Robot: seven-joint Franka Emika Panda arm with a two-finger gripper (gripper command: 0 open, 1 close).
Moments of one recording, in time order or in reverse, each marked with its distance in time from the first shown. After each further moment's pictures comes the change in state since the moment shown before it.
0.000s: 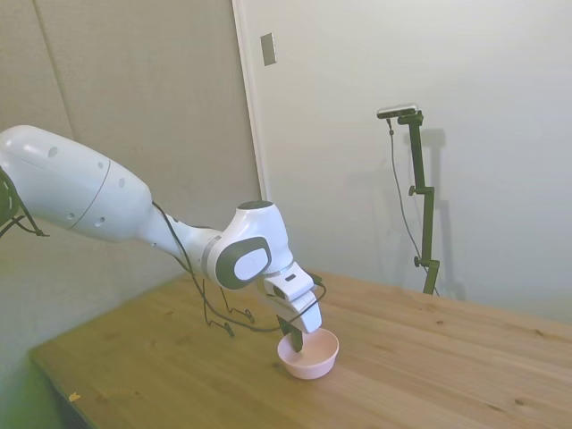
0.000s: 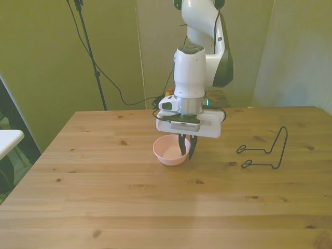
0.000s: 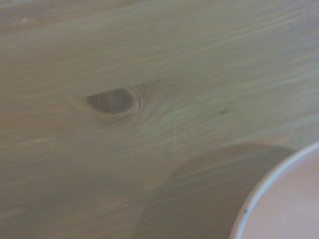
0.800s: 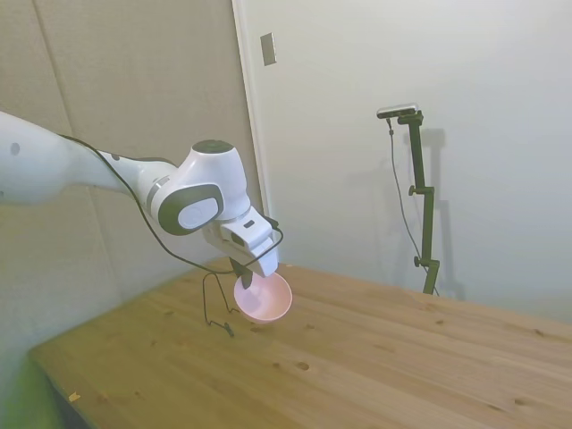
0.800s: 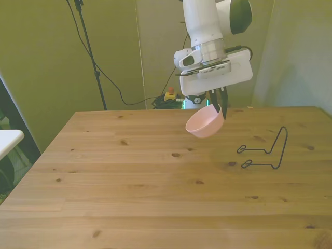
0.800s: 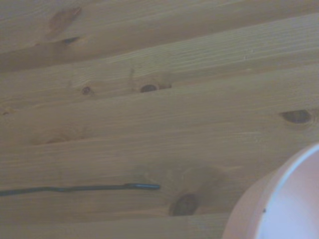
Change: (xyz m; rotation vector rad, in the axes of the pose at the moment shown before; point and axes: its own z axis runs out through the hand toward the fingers) arm -0.064 -0.010 -0.132 0.260 -0.160 -0.144
